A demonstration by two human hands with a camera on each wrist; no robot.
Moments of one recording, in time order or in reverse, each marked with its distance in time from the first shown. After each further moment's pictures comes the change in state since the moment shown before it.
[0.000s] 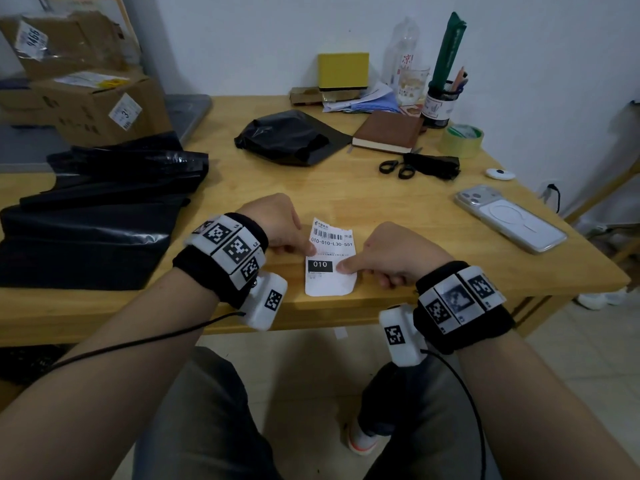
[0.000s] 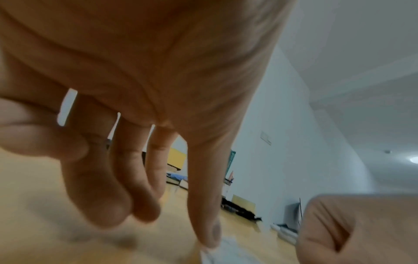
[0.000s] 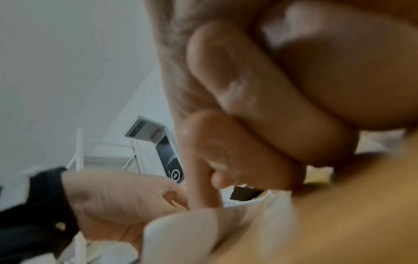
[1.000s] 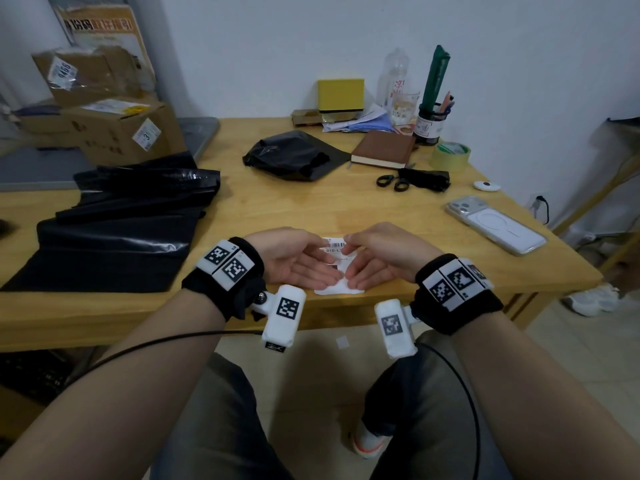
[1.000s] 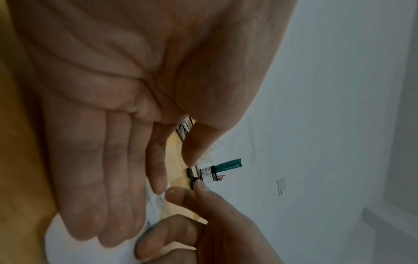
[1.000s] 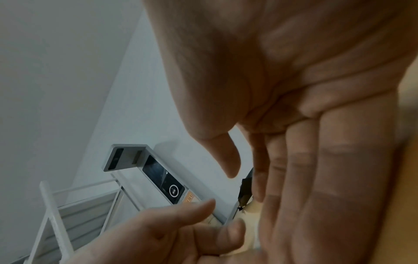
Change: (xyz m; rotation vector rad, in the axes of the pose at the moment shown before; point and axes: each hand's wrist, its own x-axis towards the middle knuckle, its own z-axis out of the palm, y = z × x) left_hand -0.028 -0.008 0.014 -0.856 -0.443 -0.184; right_hand -0.012 -0.015 0.005 0.619 -0.083 0.006
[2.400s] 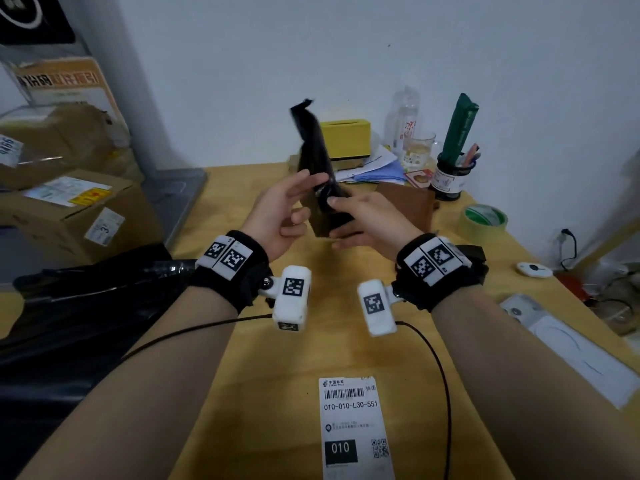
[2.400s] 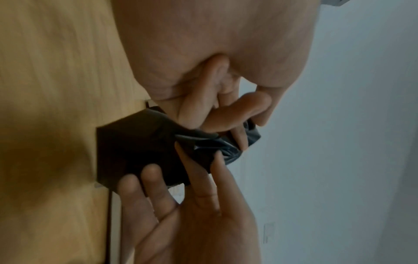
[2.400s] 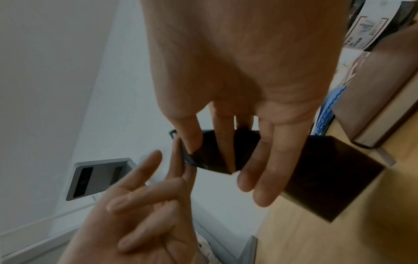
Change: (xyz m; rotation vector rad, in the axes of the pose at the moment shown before) left_hand 0.117 0.195 -0.090 -0.487 0.066 0.610; right_hand 0.178 -0.156 -0.070 0.232 0.054 -0.324
